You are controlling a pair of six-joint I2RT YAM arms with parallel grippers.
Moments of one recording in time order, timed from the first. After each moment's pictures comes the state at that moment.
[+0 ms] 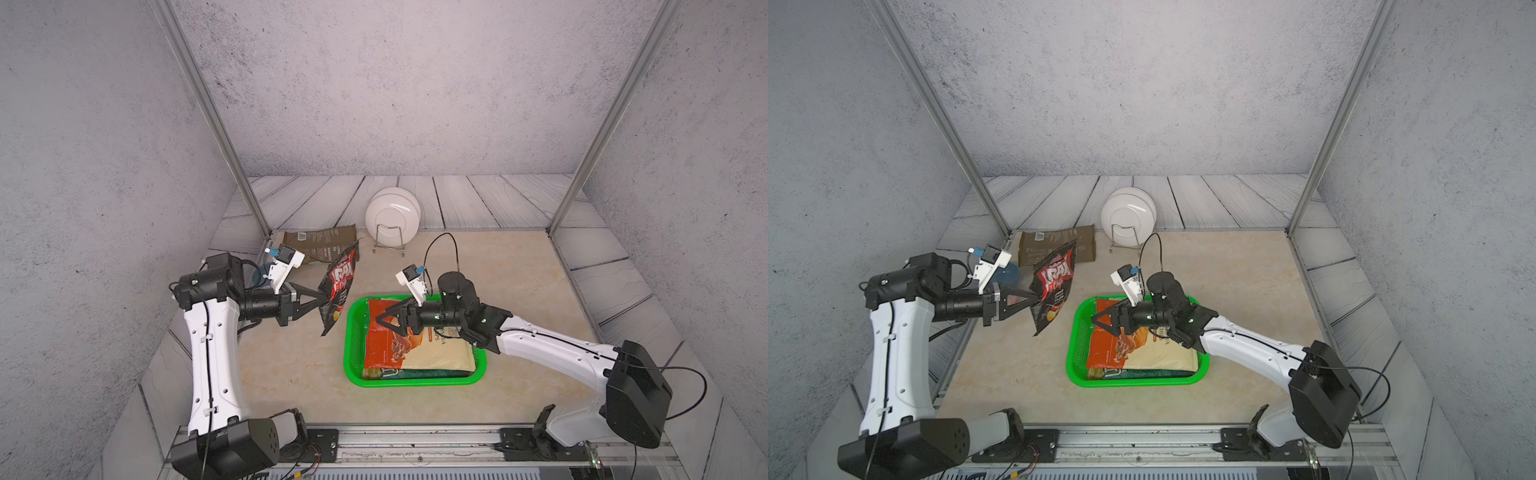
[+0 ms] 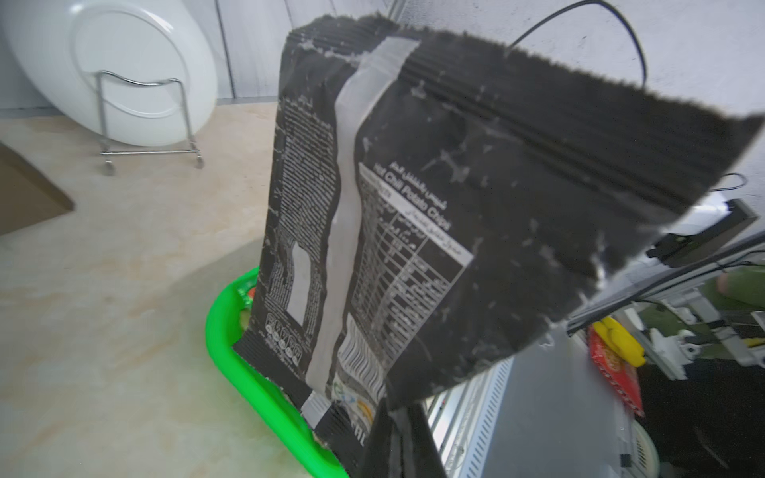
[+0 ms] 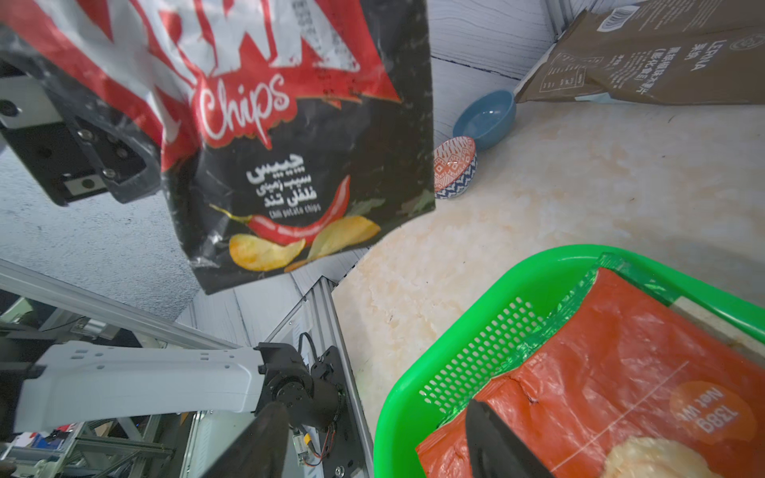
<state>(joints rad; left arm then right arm) 0.27 1.24 1.46 -1.68 1.19 0.84 0.84 1.43 0.99 0.13 -0.60 0.57</state>
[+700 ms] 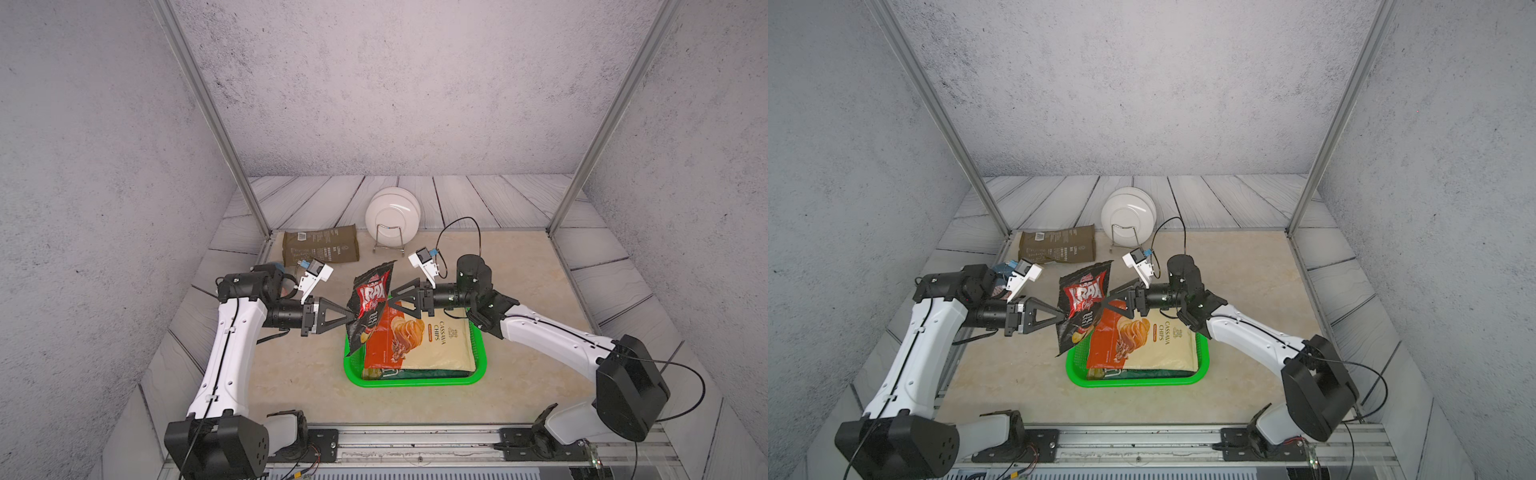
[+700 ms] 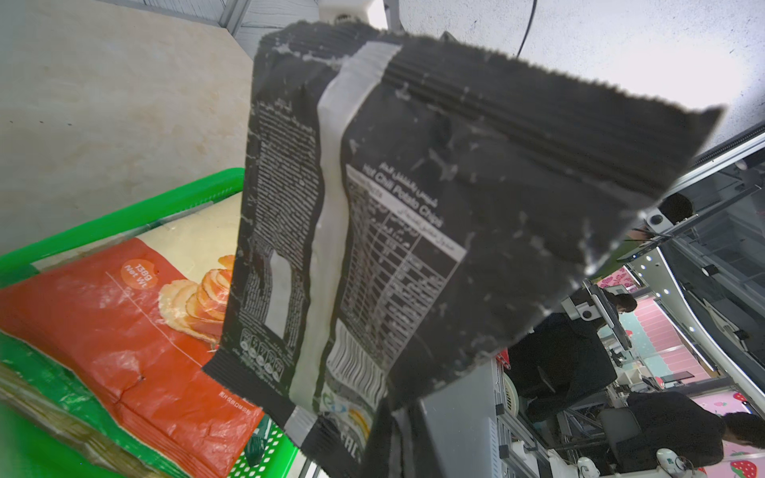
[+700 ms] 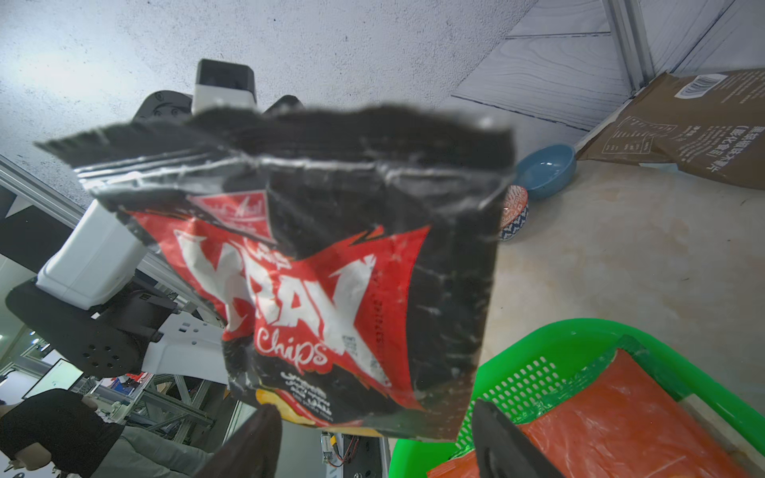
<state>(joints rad) 0.05 1.23 1.28 -1.68 1.35 0.82 0.69 1.48 1.01 0.32 -0.89 0.58</state>
